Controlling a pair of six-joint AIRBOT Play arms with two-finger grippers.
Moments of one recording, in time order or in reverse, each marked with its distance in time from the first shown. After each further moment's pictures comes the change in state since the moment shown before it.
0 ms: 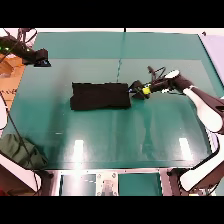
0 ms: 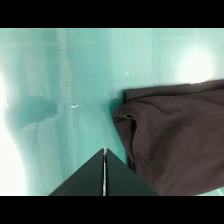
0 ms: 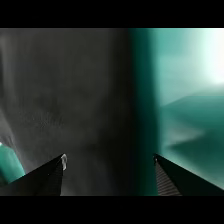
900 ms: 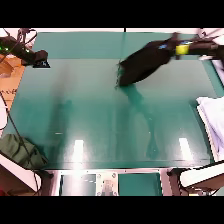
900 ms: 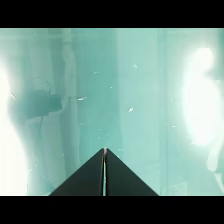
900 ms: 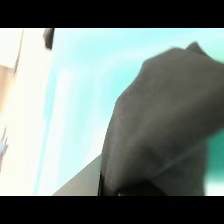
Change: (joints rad) left arm 0.000 0.000 0.000 0.019 -0.026 -0.006; right arm -0.325 0.196 0.416 0.043 0.079 0.087
